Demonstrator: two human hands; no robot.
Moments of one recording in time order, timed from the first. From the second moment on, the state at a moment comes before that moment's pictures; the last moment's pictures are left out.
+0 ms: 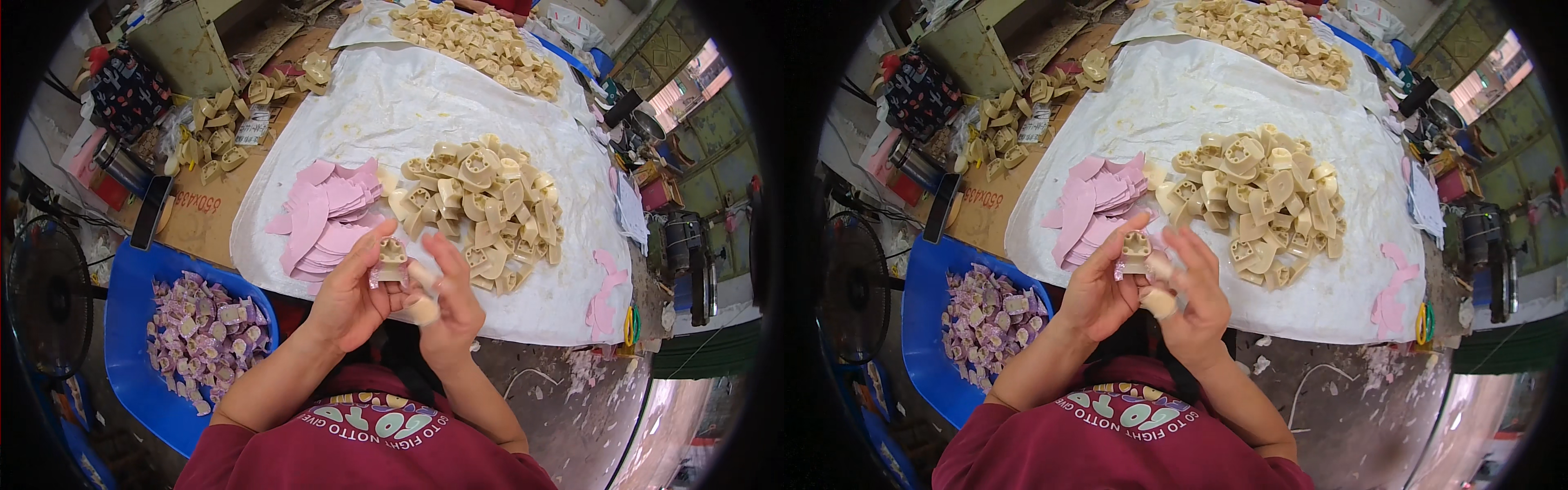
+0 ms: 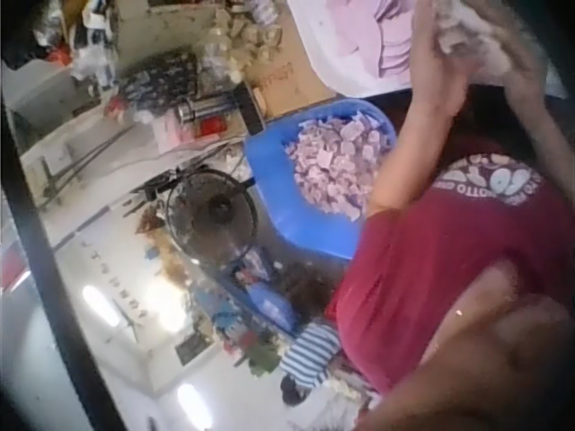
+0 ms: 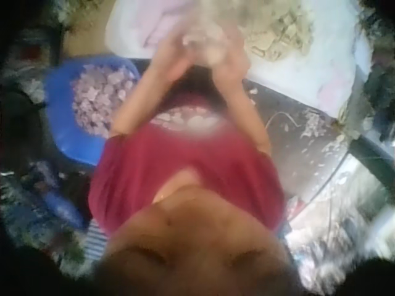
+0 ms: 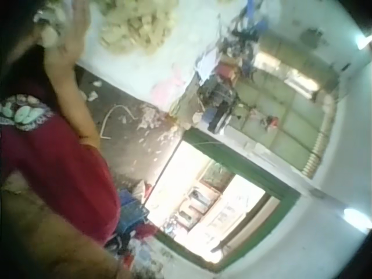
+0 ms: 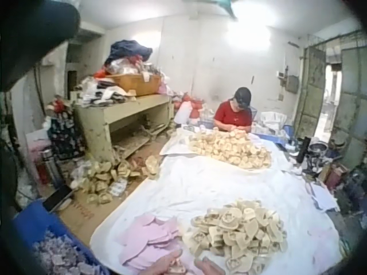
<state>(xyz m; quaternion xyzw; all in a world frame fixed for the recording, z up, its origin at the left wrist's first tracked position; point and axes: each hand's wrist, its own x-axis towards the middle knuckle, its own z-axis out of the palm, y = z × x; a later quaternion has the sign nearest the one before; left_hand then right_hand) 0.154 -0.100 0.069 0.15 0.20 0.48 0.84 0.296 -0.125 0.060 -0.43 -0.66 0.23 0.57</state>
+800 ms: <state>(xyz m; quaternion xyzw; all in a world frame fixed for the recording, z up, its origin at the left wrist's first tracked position) 0.161 -0.096 0.072 0.31 0.33 0.51 0.73 0.286 -0.110 0.050 -0.36 -0.53 0.57 0.52</state>
